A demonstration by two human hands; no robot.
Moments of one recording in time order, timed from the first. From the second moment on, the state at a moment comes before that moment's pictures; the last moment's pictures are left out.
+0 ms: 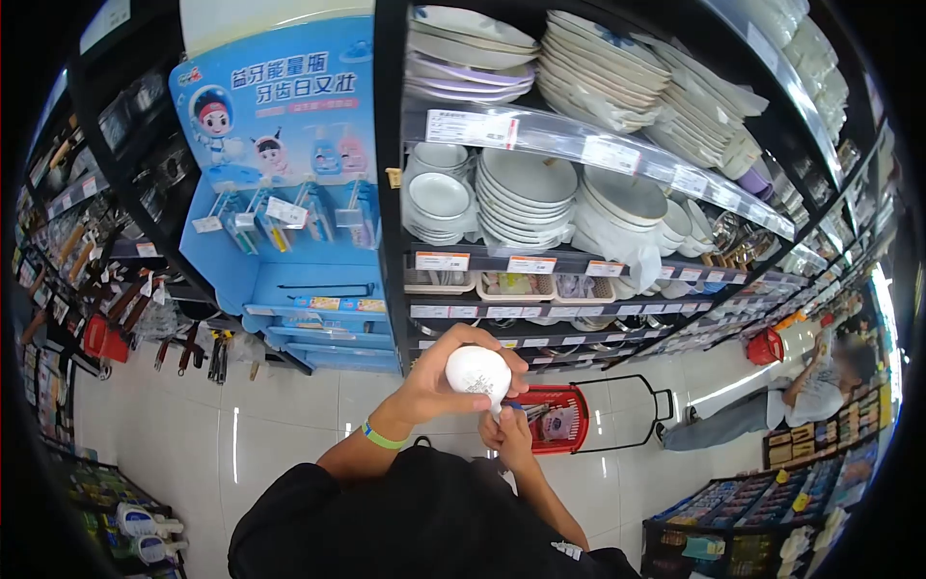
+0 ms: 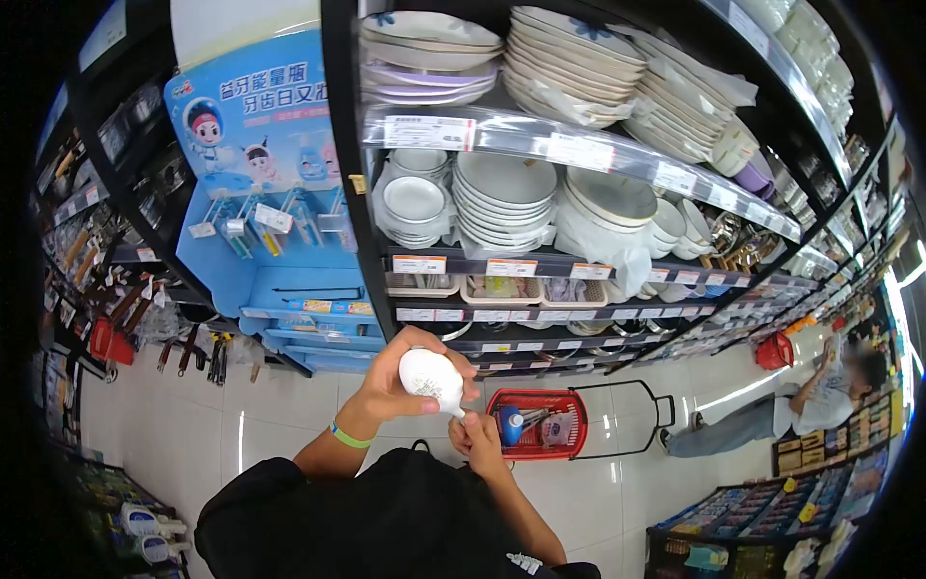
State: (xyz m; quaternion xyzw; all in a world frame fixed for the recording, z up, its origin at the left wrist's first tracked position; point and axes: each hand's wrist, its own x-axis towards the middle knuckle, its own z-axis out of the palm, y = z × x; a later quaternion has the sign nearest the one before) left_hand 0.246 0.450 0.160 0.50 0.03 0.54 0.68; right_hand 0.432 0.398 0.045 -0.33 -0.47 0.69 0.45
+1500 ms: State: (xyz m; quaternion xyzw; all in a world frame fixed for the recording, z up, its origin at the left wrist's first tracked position) left_hand 0.238 0.443 0.140 0.49 0.09 0.59 0.64; right_hand 0.422 0.393 0.044 -0.20 -0.37 0.76 0.49
